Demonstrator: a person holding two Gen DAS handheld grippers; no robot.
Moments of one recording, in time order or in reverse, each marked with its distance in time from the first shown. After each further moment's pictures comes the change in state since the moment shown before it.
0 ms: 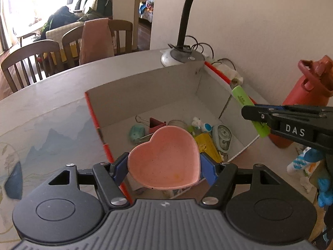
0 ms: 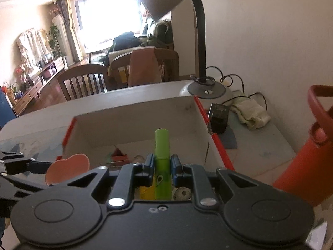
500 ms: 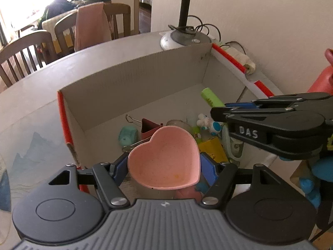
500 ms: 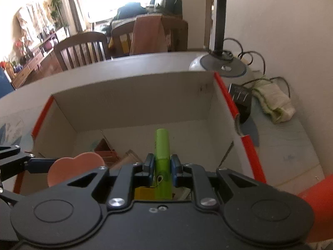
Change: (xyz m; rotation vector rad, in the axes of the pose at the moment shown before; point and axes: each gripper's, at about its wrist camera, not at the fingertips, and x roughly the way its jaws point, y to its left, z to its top) left arm 0.065 -0.010 0.022 0.011 0.105 0.030; right arm 0.087 0.002 0.014 -0.058 0.185 0.014
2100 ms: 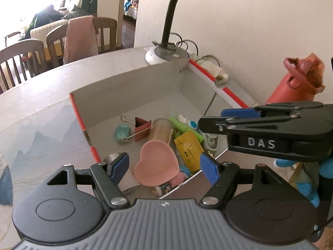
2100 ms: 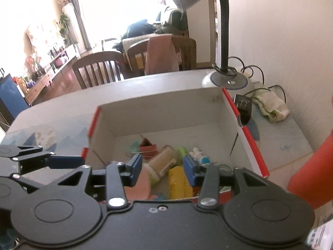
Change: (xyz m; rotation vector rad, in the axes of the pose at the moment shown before) left arm -0.073 0.018 -0.031 0.017 -0.103 -0.132; right arm -0.099 0.035 -0.024 0.039 -0.116 0.065
